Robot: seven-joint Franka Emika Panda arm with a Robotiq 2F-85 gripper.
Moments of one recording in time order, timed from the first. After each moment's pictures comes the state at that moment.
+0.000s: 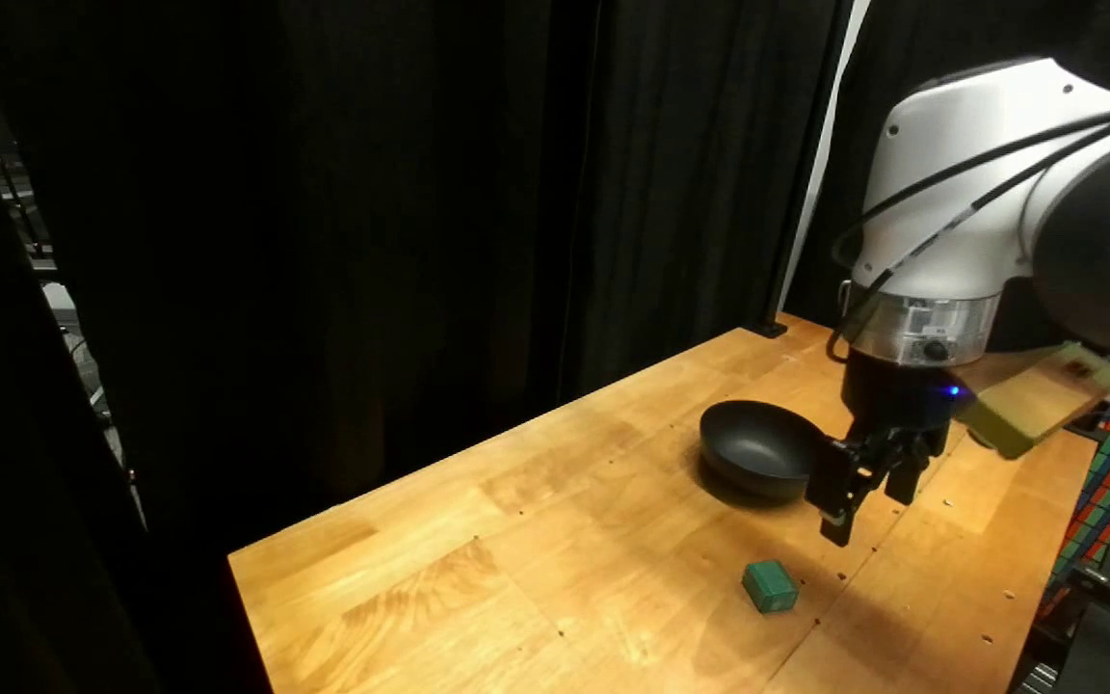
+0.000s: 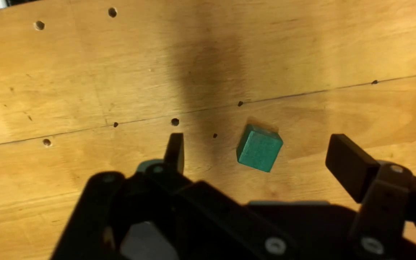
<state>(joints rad) 0.12 -0.07 0.28 -2.62 0.01 2.44 0.49</state>
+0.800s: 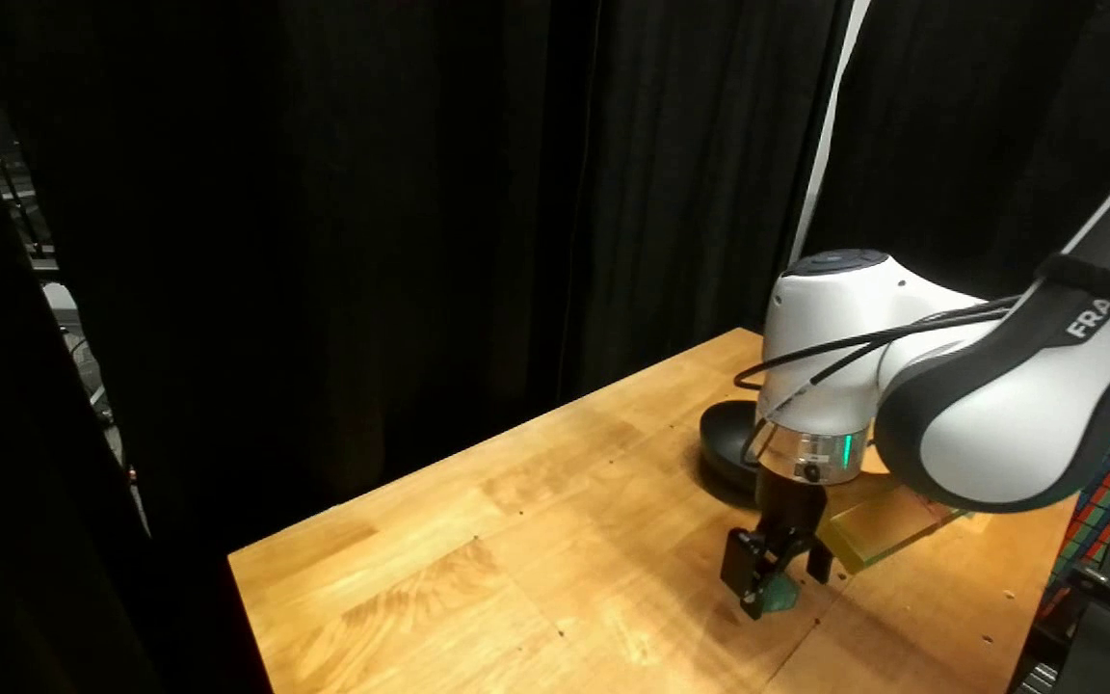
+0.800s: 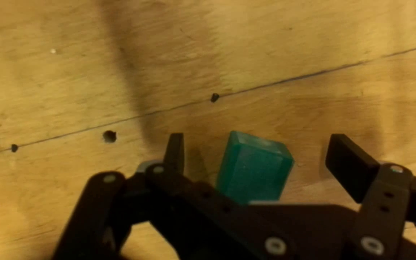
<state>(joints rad) 0.27 0.36 0.12 -2.47 -0.08 2.70 0.63</state>
